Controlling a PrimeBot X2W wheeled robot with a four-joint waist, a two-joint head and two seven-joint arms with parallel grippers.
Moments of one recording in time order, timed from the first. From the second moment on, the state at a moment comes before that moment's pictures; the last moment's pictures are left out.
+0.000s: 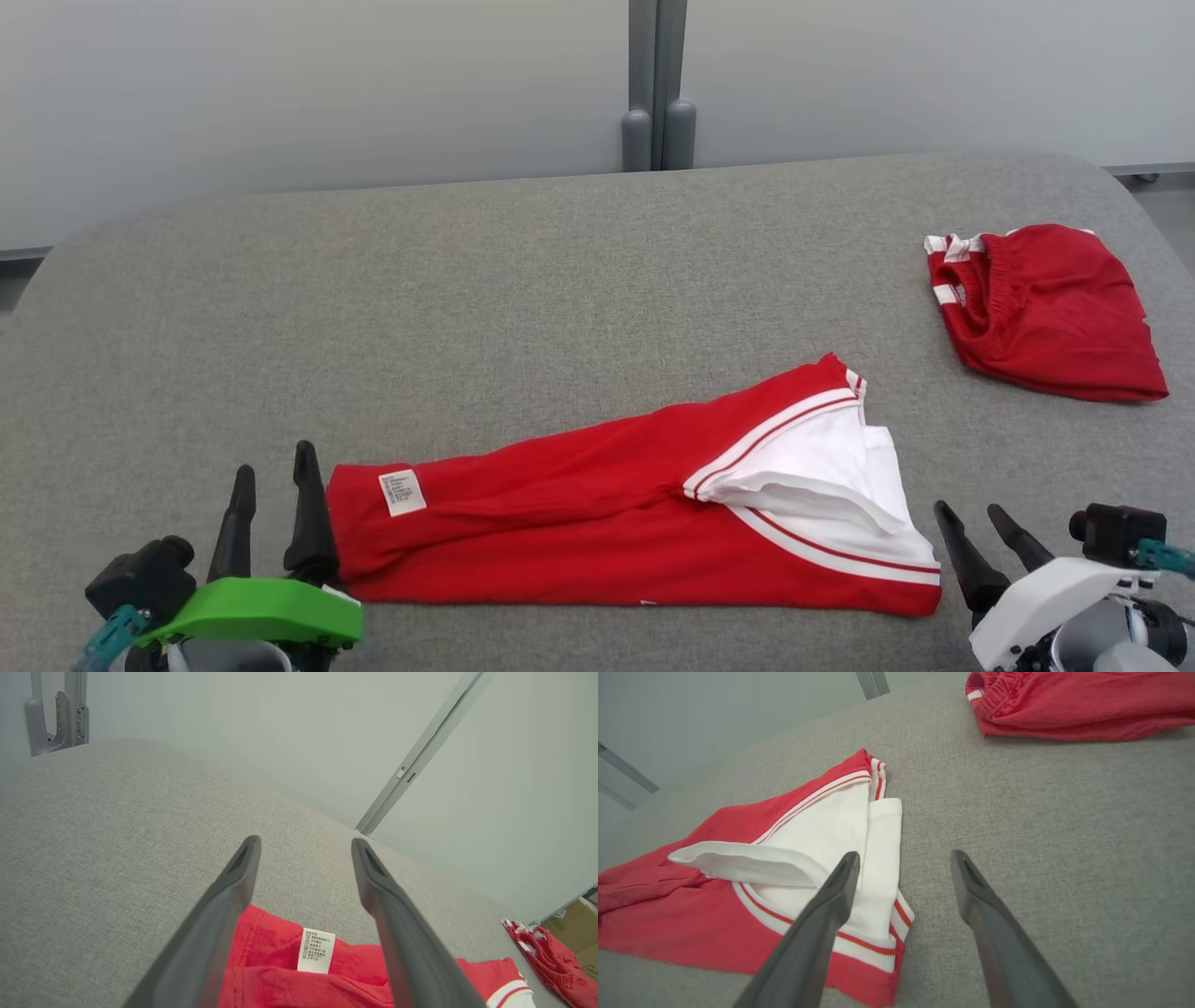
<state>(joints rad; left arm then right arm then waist) 0.03 0.05 -0.11 0.15 -0.68 0.08 -0.25 0.04 -0.28 0.25 0.42 0.58 0.12 -0.16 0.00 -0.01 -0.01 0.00</state>
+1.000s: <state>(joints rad) 0.04 0.05 -0.15 0.07 -0.67 0.09 -0.25 -0.26 -0.32 0.29 0.67 0.68 0.12 0.29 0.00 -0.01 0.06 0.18</state>
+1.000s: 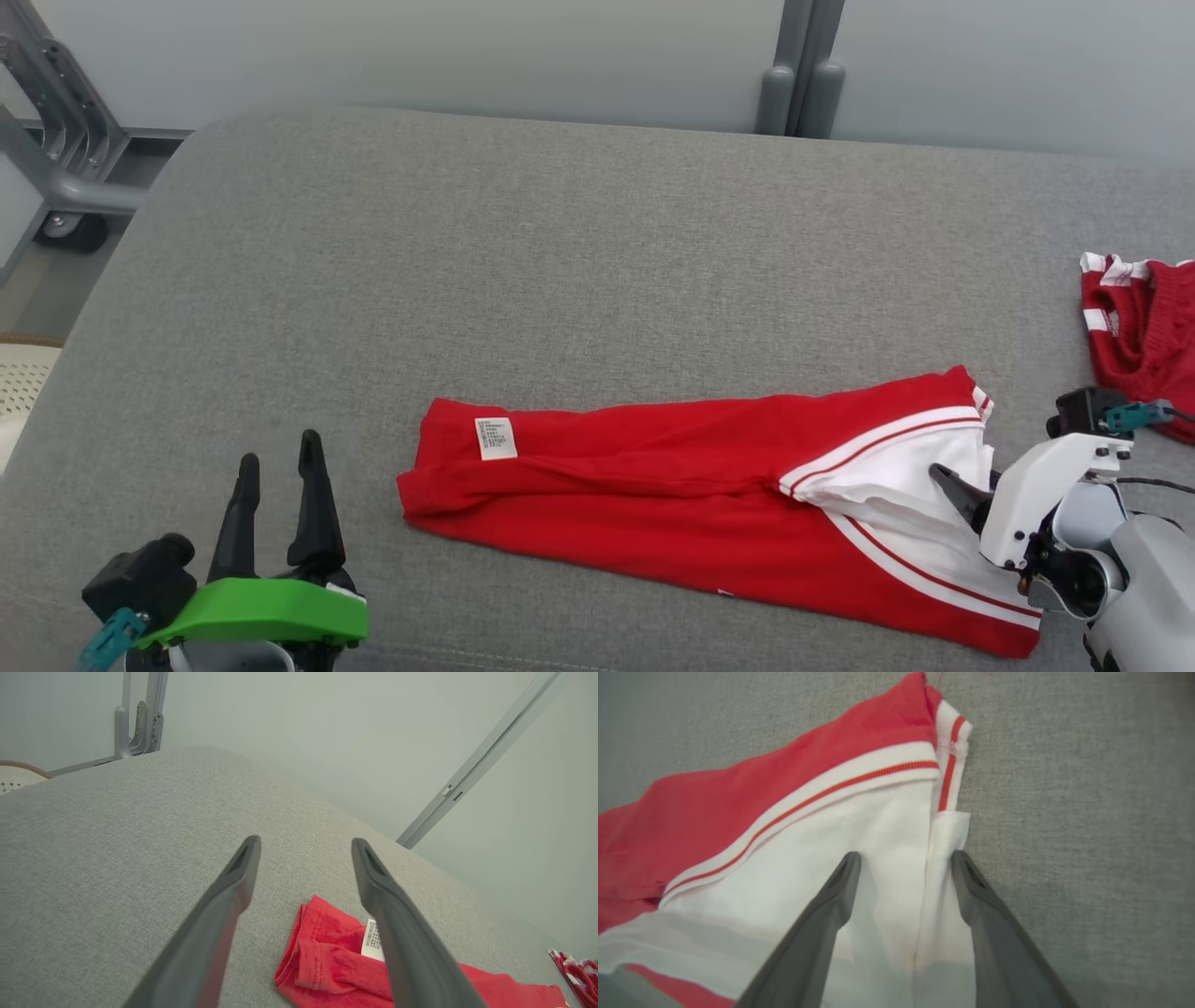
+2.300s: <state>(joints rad) 0.10 0.05 -0.09 0.01 -0.68 0.11 -0.25 -0.41 -0.49 0.39 0.66 0.68 0.12 0.29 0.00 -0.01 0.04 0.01</state>
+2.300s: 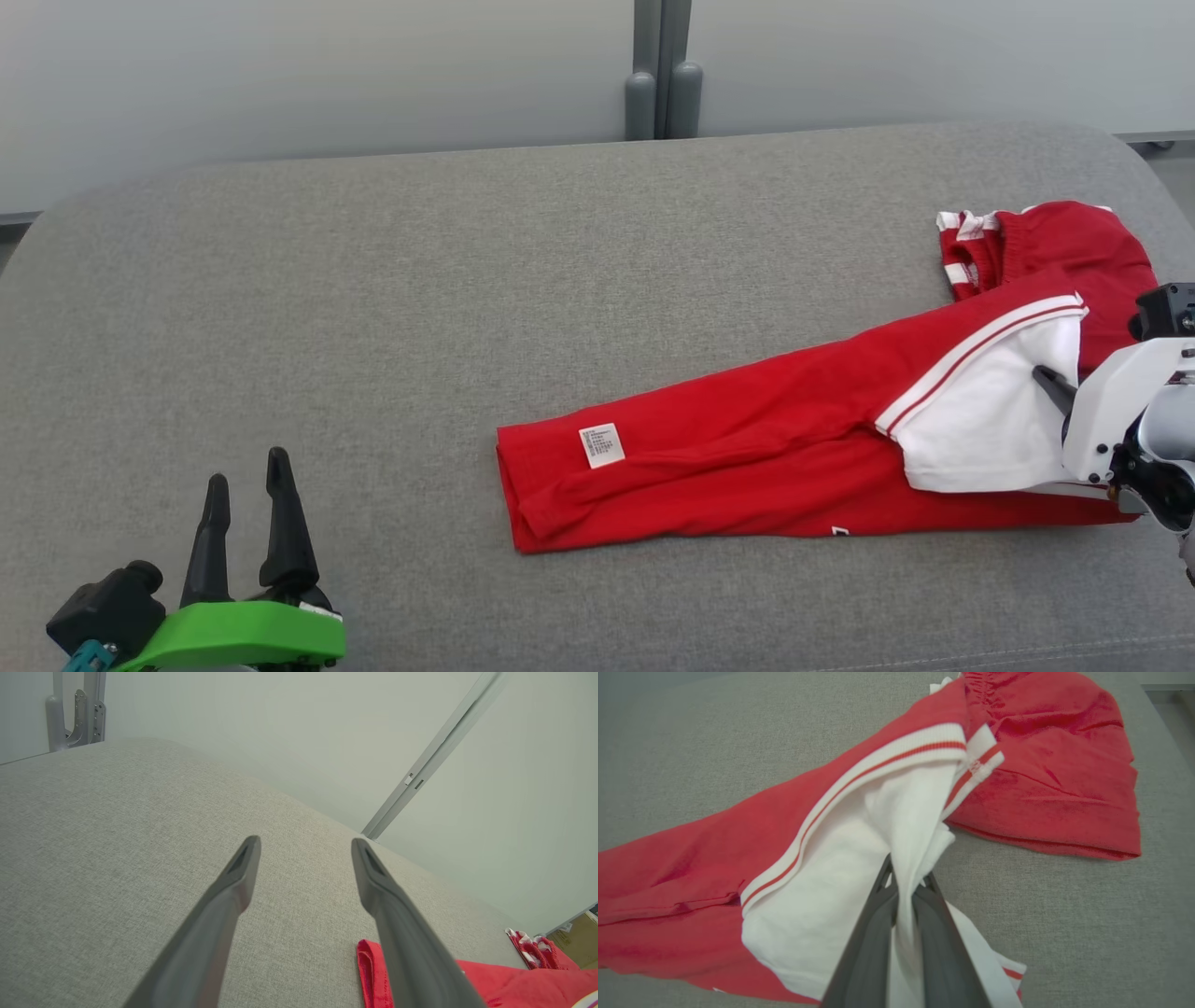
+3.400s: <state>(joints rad) 0.11 0.05 -0.18 0.03 -0.71 0.12 -0.25 -0.38 -0.32 0.67 0.36 0.86 0.12 0.33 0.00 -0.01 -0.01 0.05</state>
